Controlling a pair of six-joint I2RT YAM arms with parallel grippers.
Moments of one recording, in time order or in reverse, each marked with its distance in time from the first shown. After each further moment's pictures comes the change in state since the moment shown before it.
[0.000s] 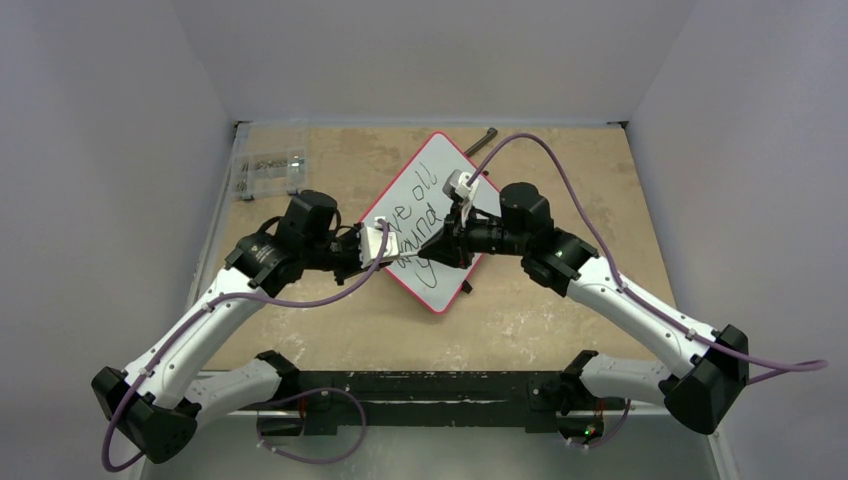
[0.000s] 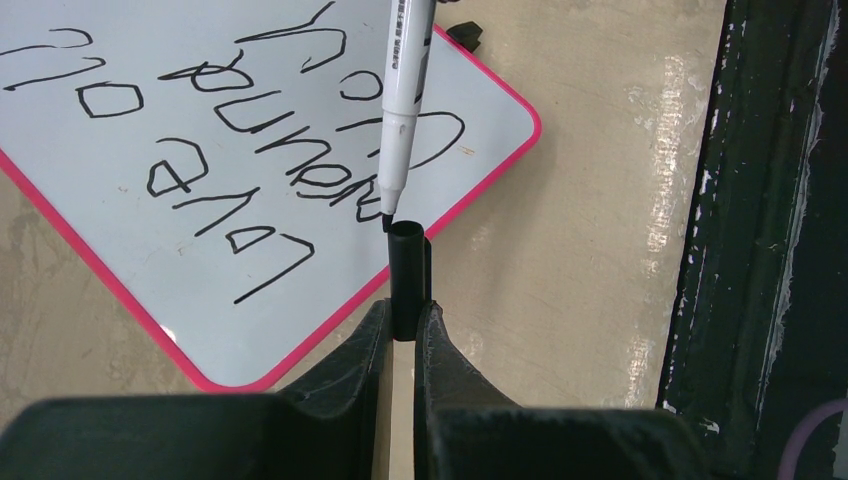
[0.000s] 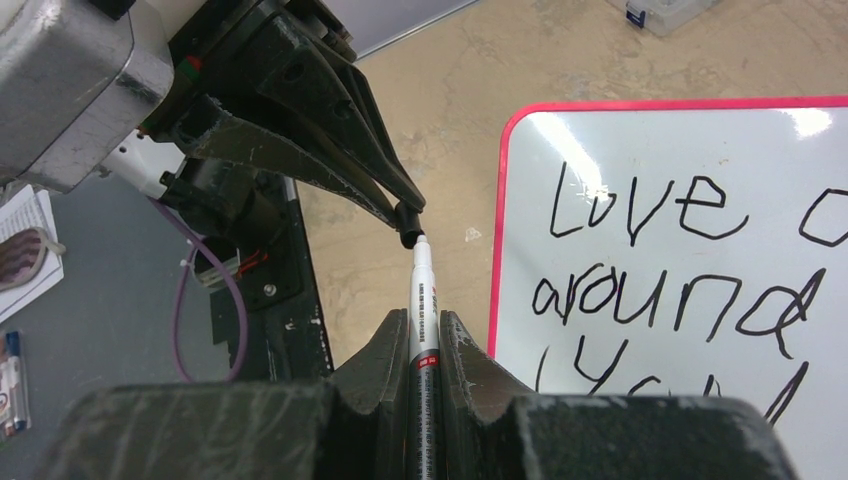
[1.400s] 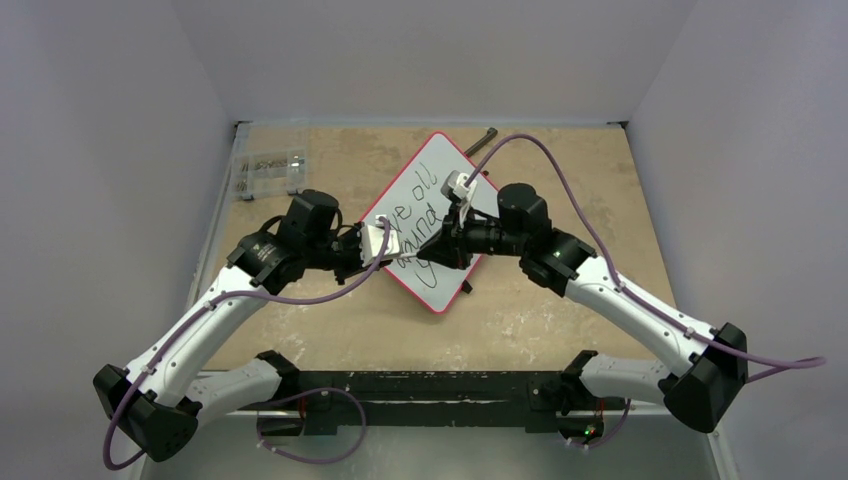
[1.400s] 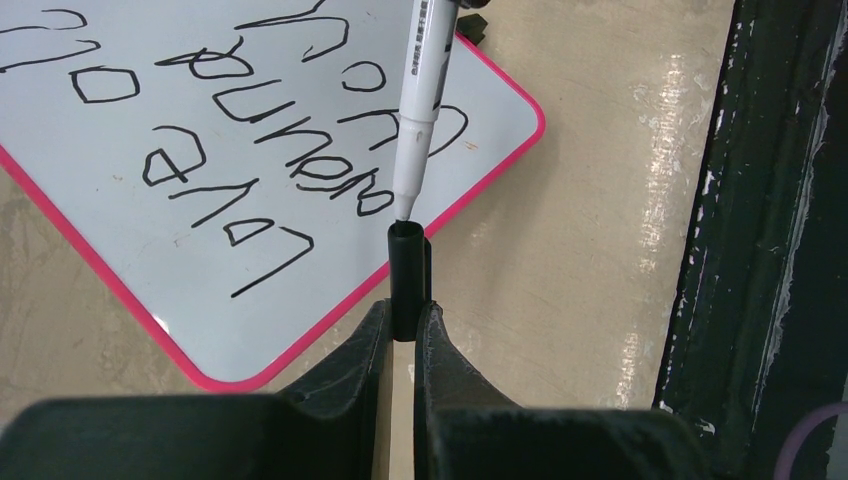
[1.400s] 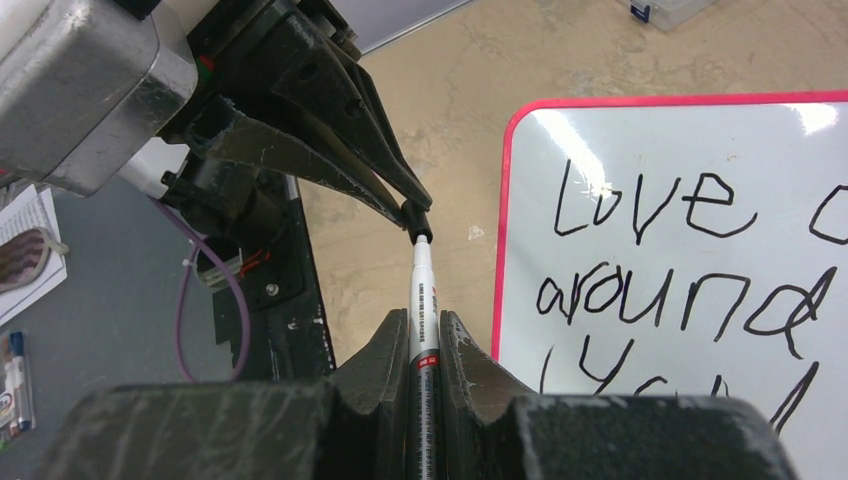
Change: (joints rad) left arm 0.000 0.010 0.000 0.001 -0.015 -0.019; right arm 0.009 0.003 -0.002 0.003 0.007 0.008
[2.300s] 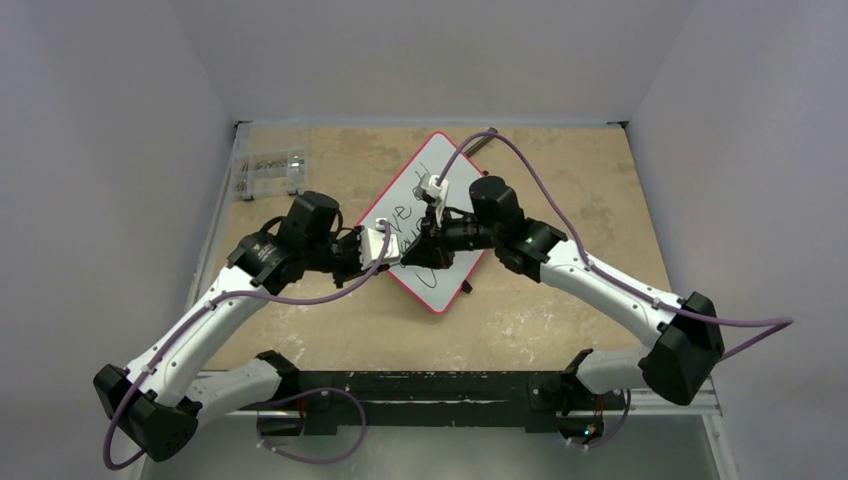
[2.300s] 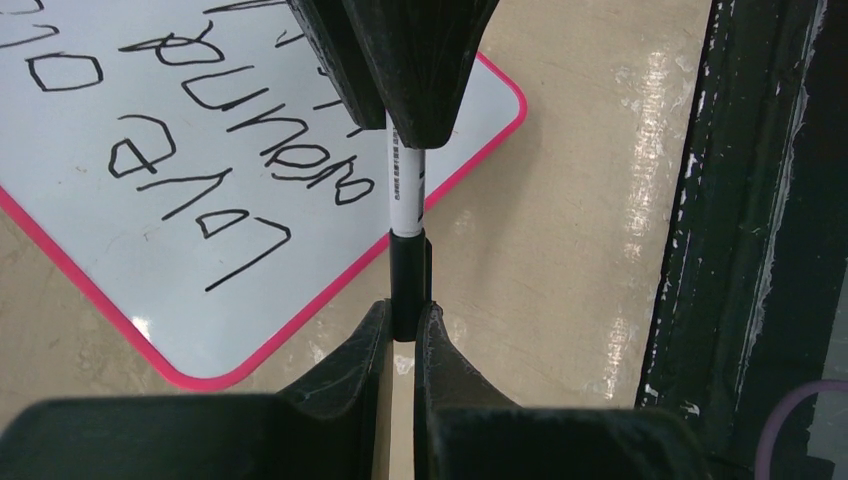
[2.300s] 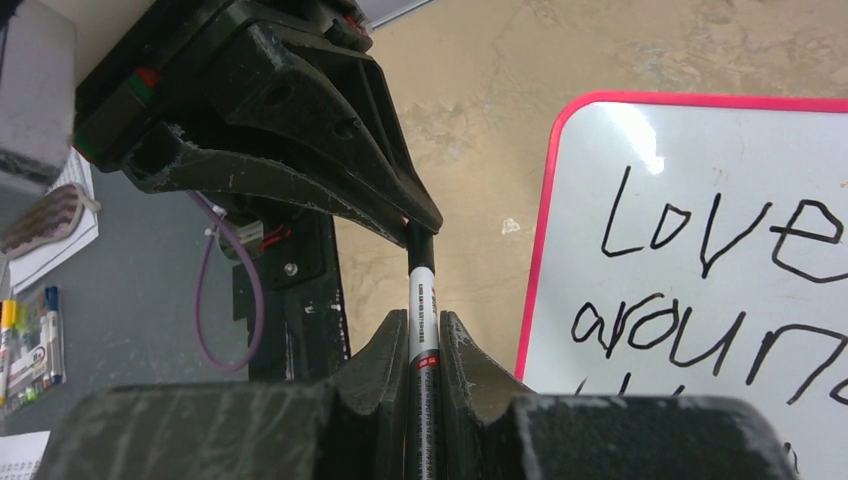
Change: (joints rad) left arm 0.000 0.000 -0.003 -0.028 0.017 0.011; right arm 0.024 0.160 0.066 0.012 -0.091 -0.024
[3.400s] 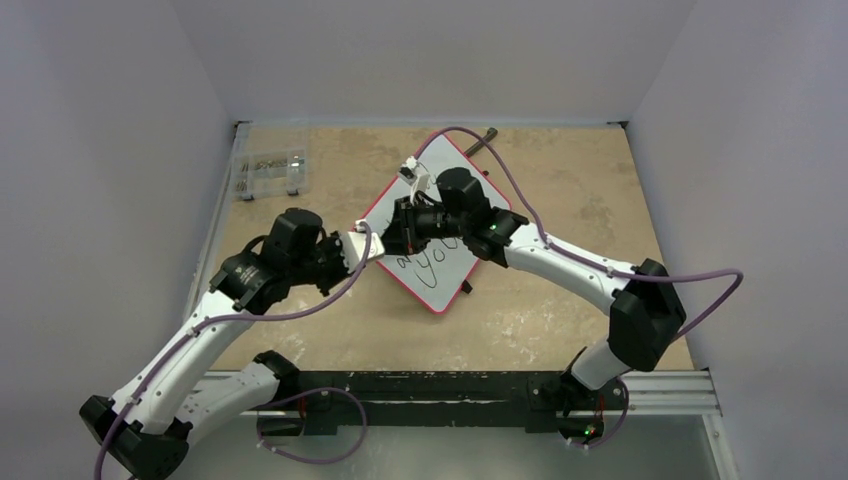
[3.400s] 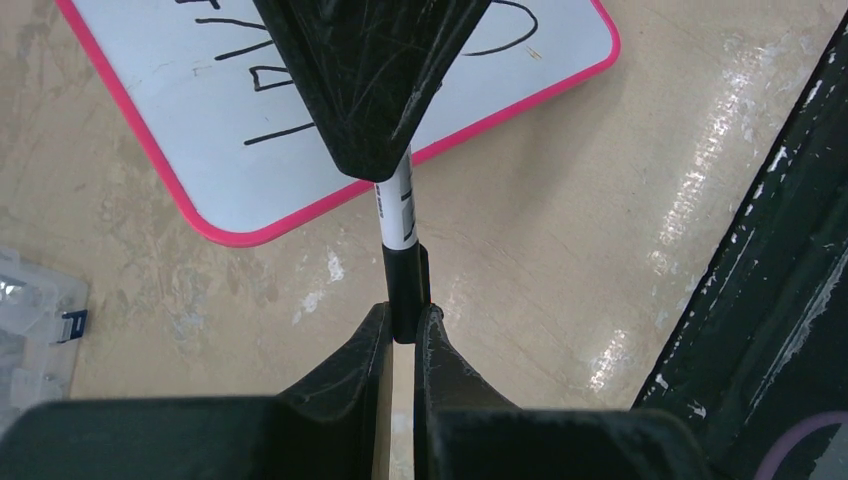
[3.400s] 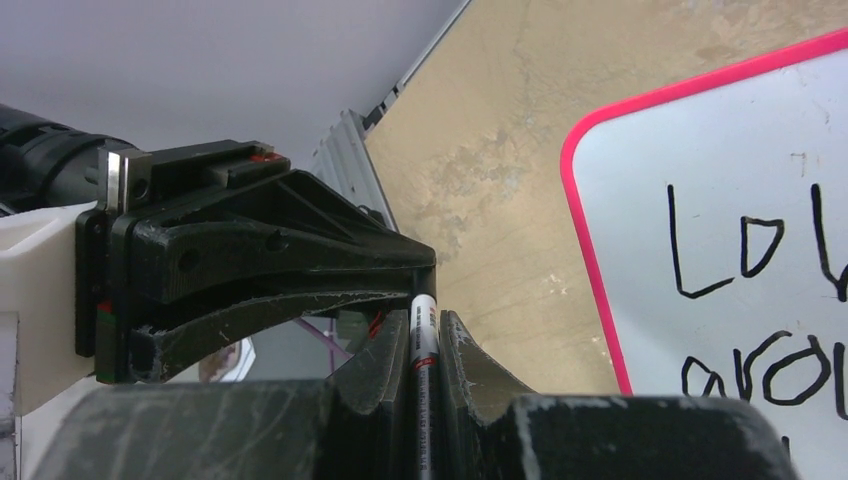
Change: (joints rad) left arm 0.013 -0.144 -0.099 -0.012 -0.203 -0.146; right arm 0.049 0.236 0.122 0.122 0.060 0.502
